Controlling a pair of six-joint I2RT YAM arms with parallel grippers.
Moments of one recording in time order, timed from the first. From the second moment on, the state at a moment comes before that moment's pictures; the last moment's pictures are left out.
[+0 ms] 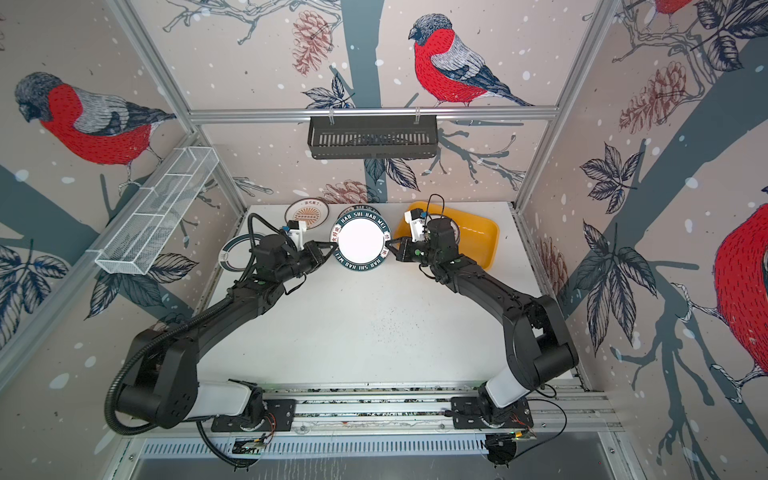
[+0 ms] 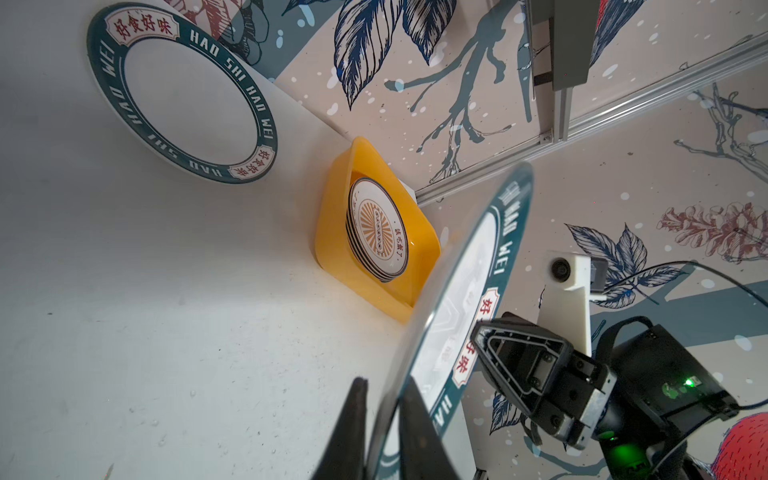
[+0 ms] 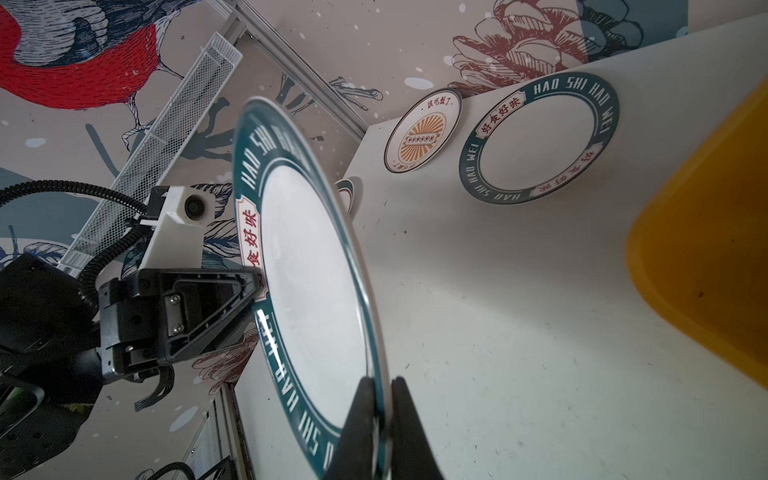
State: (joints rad) left arm -0.28 1.38 0.79 0.32 0.52 -0.91; right arm 0.43 1.57 1.01 0.18 -0.60 0.56
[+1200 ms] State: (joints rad) left arm -0.36 1.28 0.72 0.33 0.45 -0.77; right arm 0.15 1.58 0.98 0.13 -0.54 0.64
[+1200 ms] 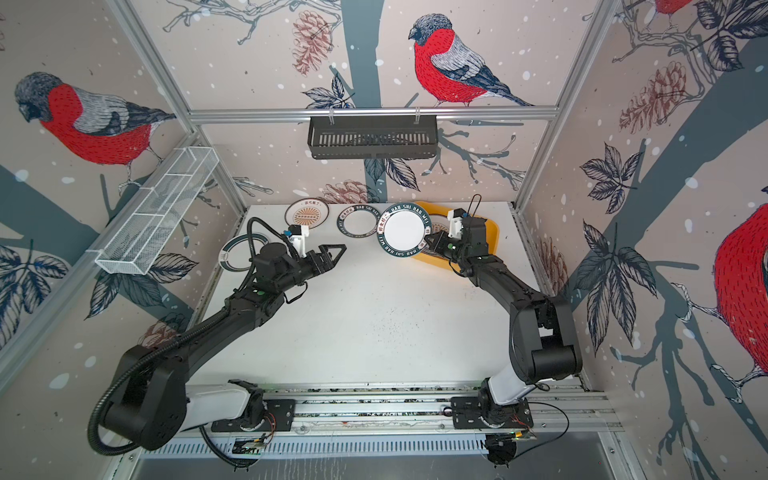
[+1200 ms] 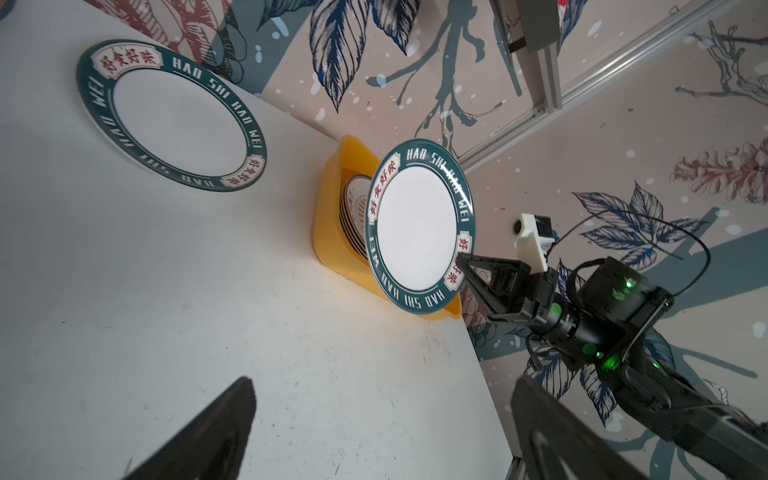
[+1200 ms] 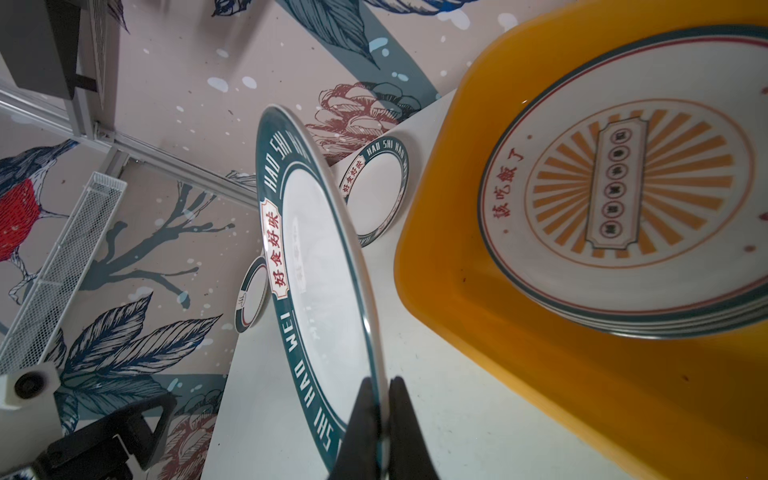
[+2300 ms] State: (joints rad) left arm -0.54 1.35 0.79 0.45 0.55 -0.65; right arm -0.04 1.76 1.06 0.10 -0.50 0.74
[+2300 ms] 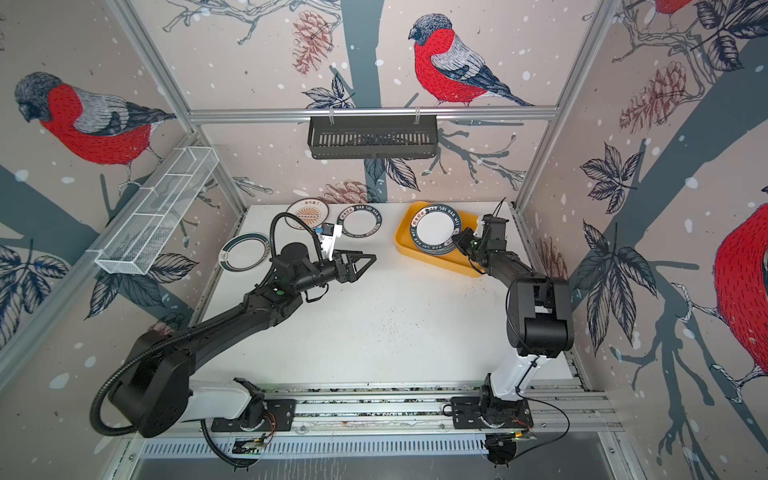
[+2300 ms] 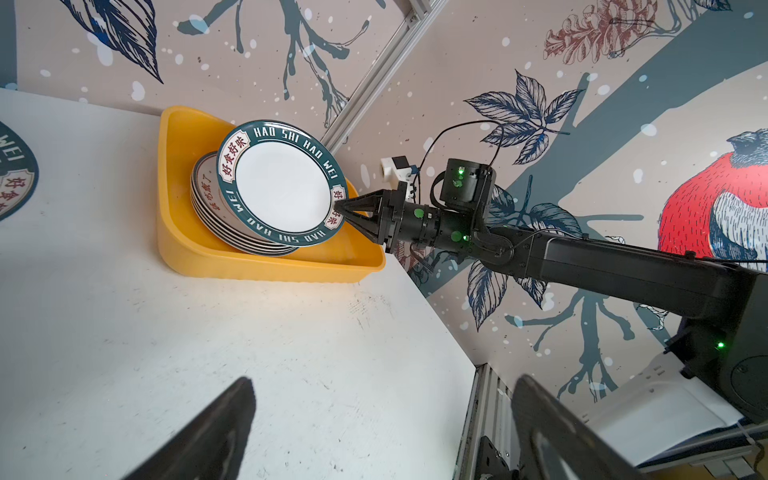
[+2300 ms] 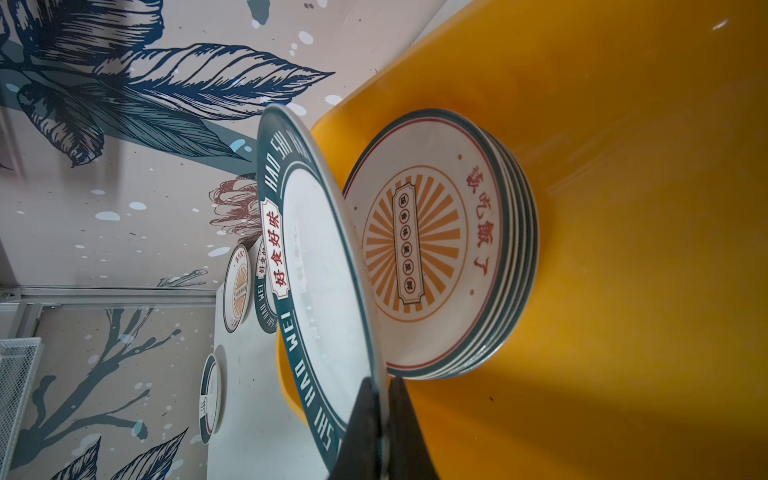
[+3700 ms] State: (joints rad) left arm -0.55 1.42 0.82 0.44 0.50 -0.63; right arm -0.04 1.97 1.20 0.12 -0.46 0.79
